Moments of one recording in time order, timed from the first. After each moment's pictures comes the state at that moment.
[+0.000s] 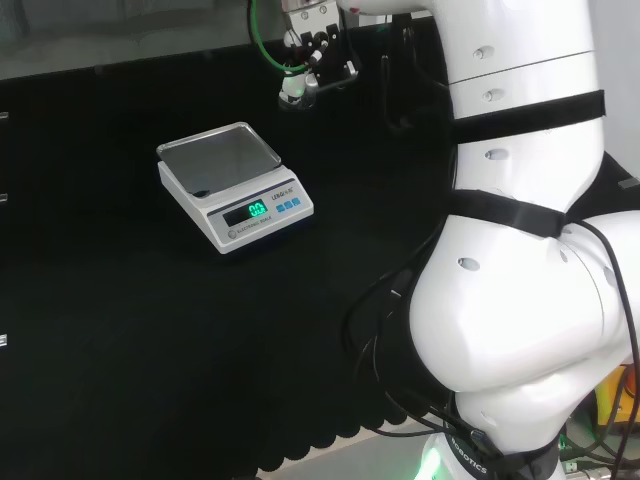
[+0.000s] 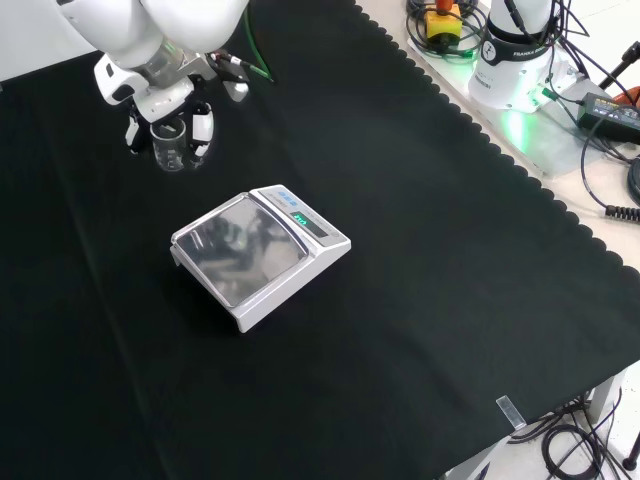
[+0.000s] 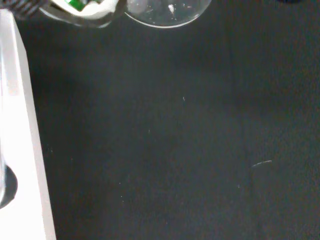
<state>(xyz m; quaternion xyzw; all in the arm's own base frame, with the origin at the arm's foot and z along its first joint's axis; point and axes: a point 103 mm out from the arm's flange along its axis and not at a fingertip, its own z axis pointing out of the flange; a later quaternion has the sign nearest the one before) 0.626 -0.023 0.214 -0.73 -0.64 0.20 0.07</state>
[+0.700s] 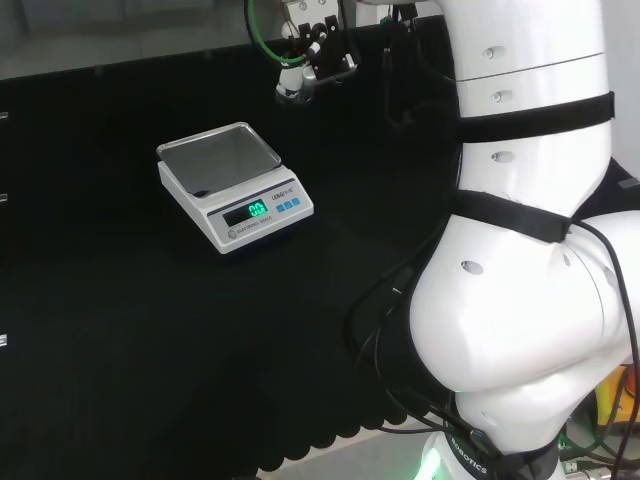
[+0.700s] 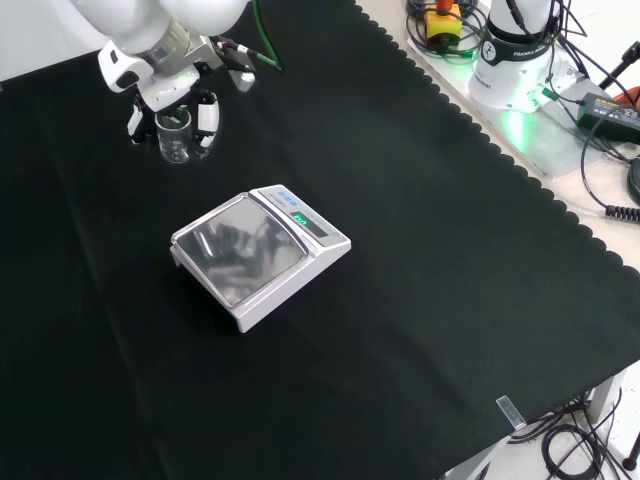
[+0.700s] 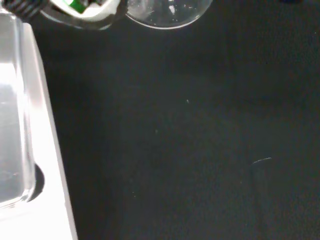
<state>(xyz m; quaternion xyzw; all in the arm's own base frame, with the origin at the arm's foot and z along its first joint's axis) 0.615 -0.015 0.230 -0.74 -0.64 0.19 0.08</state>
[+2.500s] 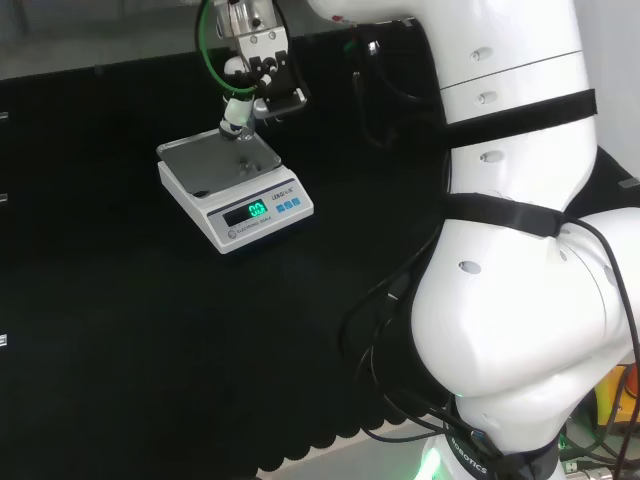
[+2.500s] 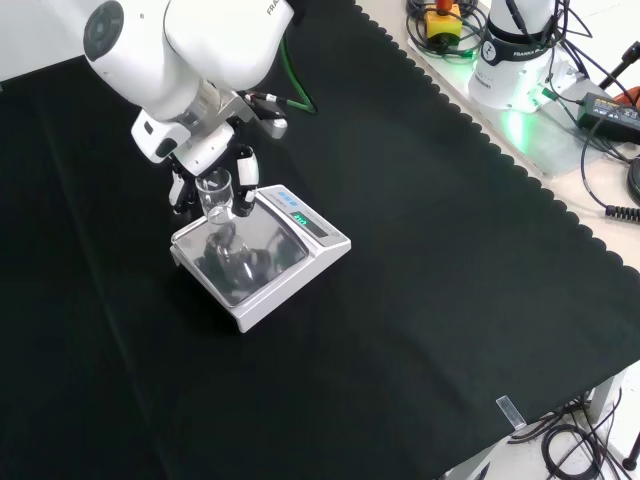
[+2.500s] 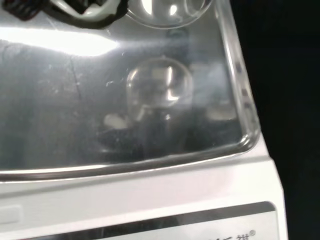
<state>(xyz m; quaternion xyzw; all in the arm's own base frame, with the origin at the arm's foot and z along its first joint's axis) 0.607 0.082 0.184 -0.67 -0.71 0.18 0.14</state>
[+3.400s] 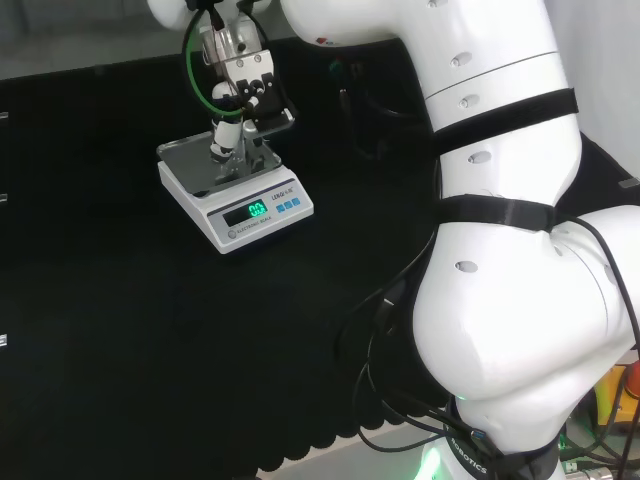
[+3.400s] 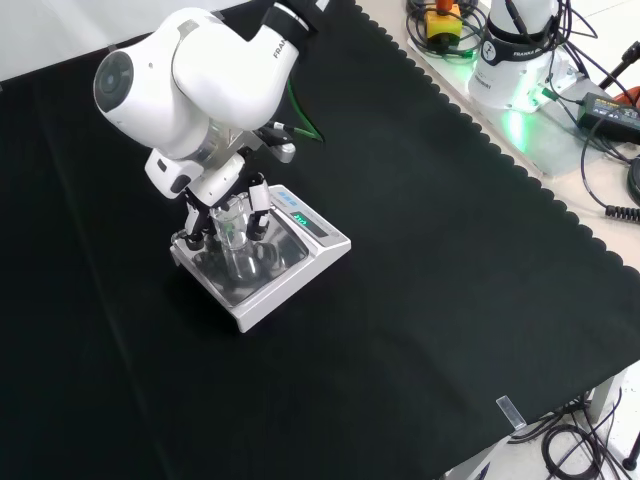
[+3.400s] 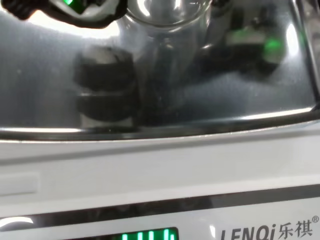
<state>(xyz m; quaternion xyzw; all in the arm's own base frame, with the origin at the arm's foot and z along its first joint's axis) 0.605 0.104 0.150 -0.65 -0.72 0.21 0.15</state>
